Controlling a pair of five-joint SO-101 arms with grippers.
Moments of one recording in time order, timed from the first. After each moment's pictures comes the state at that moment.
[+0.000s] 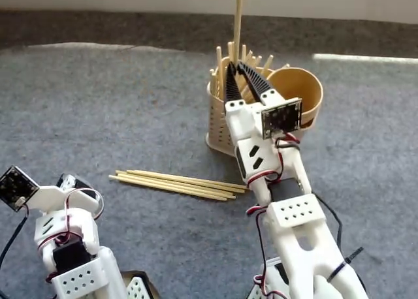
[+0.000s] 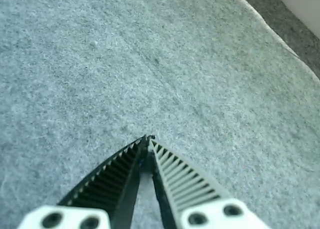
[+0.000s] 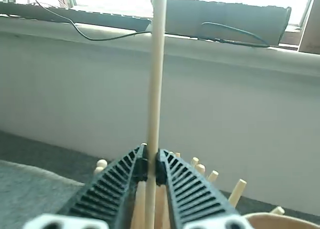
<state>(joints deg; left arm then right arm) -31.1 -103.5 96.0 50.9 32.0 -20.4 -41.5 62.9 -22.9 7.4</state>
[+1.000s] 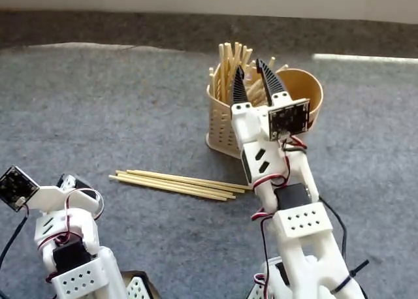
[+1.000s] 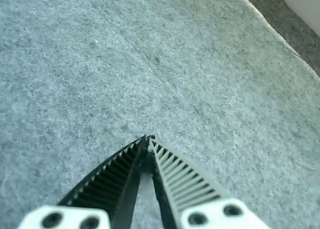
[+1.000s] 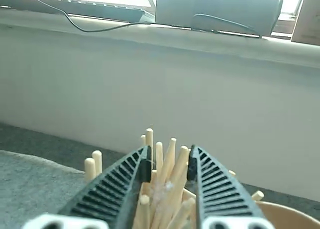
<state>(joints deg) -31.1 -103.5 96.0 51.2 32.0 -19.5 -51.3 62.9 -9.9 7.3</state>
